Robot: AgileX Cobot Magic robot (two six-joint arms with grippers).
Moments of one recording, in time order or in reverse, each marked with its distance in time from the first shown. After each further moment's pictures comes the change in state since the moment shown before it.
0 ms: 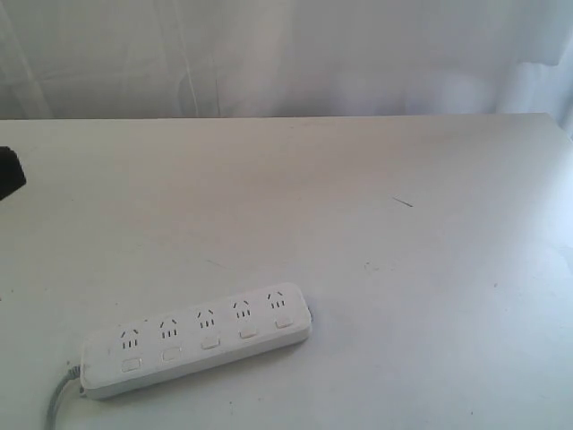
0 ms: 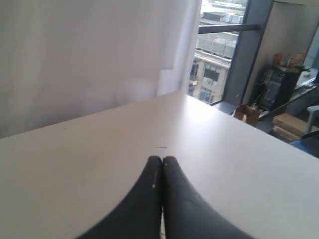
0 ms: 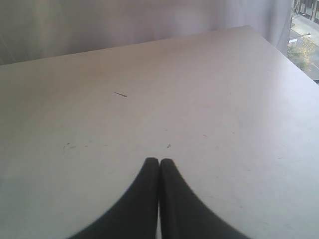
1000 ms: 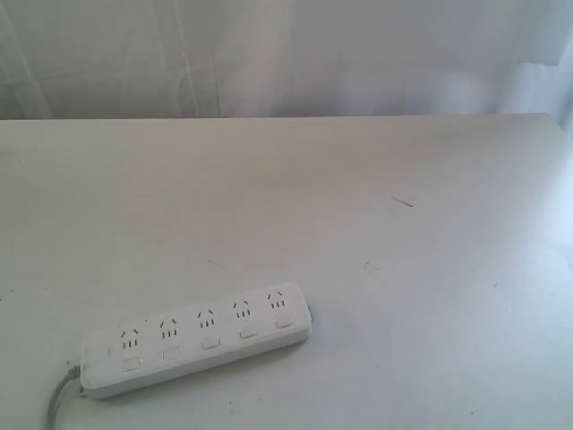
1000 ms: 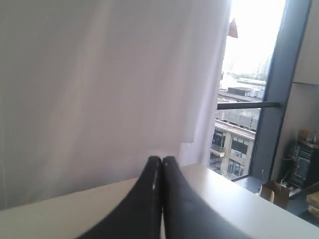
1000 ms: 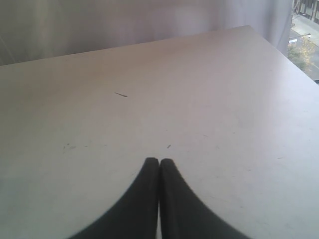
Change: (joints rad) left arm 0.000 -0.292 -0.004 -0.004 0.158 -0.167; right arm 0.000 0.000 0.000 0.000 0.000 0.000
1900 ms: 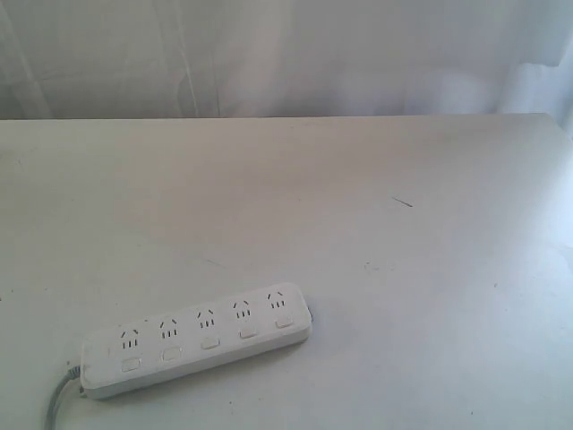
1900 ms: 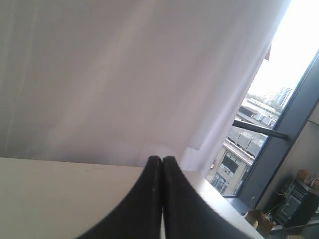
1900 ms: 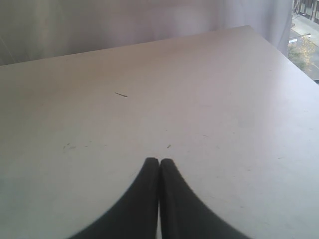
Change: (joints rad) left arm 0.000 0.168 0.000 -0.178 0.109 -0.047; right arm 0.000 0.000 0.000 0.000 0.000 0.000
